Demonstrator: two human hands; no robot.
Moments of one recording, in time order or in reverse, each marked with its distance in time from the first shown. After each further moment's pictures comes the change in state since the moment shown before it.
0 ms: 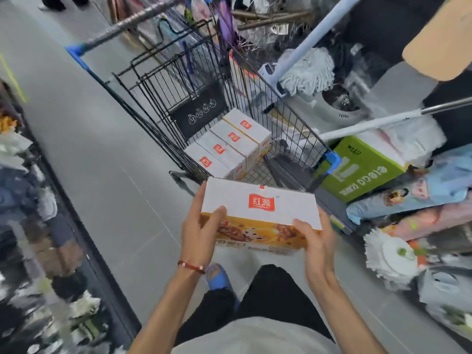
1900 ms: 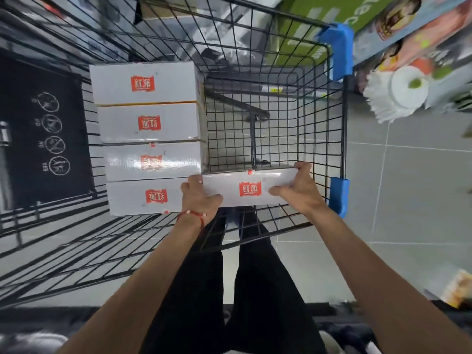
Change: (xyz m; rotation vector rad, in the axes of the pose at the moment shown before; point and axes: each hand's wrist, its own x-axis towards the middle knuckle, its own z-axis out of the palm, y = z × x) left_hand 0.360 -0.108 0.096 1.049 -0.792 -0.384; right_hand 0.229 0.145 0.099 -0.278 0.309 0.798
